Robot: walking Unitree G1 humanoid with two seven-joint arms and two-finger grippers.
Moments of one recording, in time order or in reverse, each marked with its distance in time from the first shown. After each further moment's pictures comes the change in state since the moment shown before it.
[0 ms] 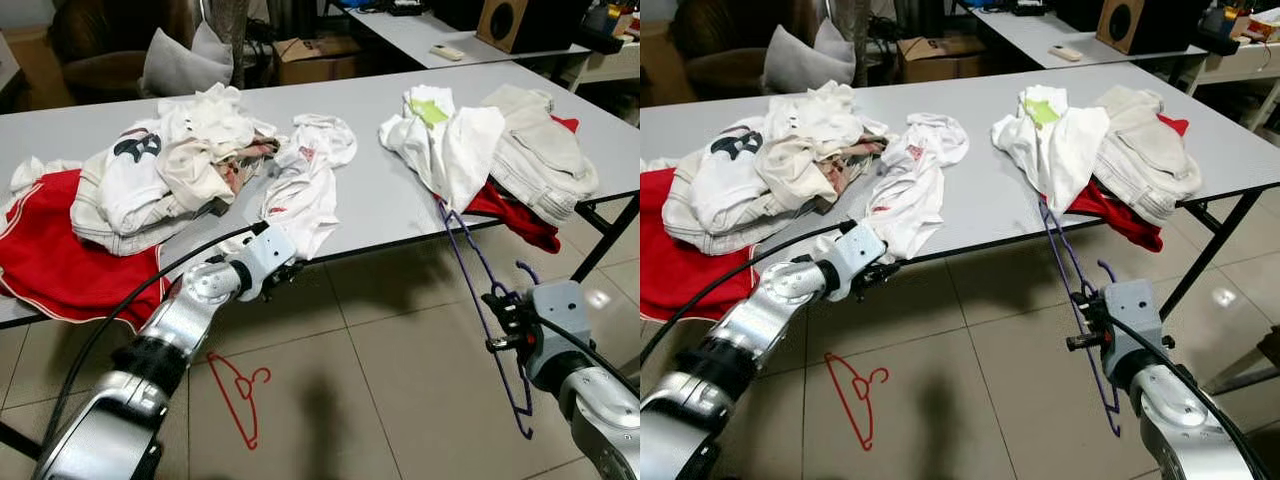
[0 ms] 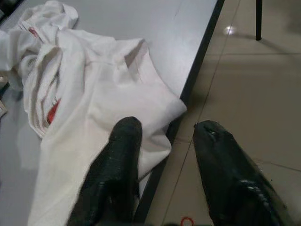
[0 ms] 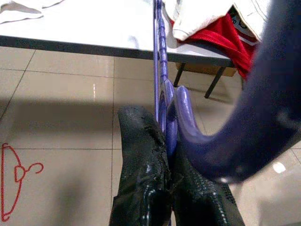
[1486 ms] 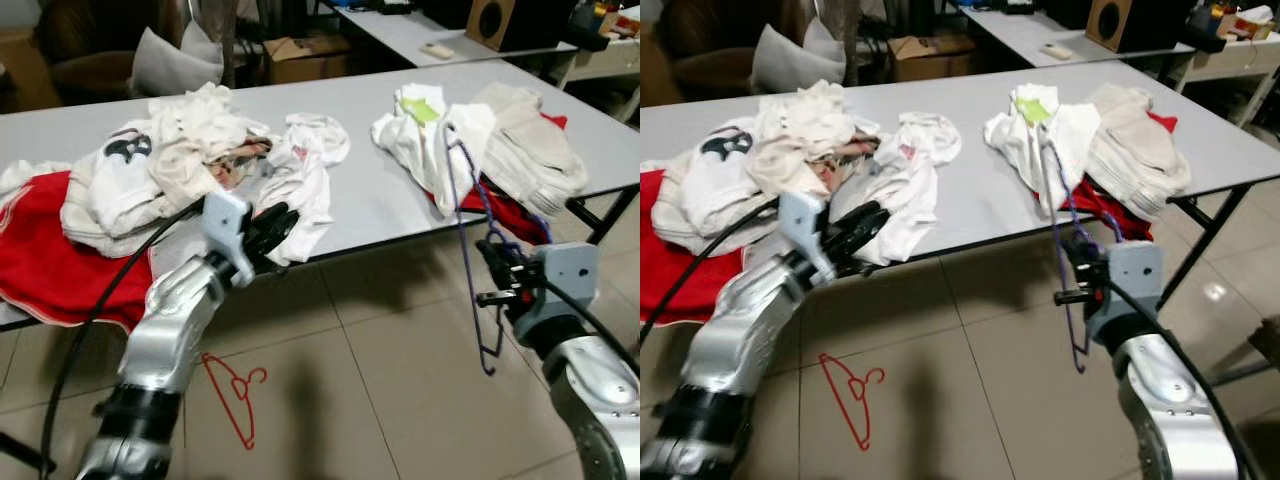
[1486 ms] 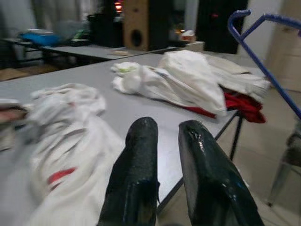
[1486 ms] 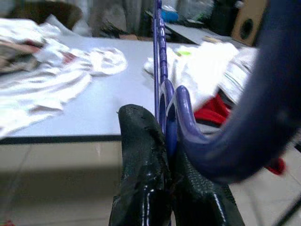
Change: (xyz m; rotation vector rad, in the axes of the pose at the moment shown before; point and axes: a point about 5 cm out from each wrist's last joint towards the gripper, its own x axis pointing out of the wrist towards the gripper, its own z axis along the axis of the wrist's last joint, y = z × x) left arm -0.053 0.006 0.040 -0.477 -0.481 0.196; right arm 0.008 0.015 0.047 0.126 -0.306 0.024
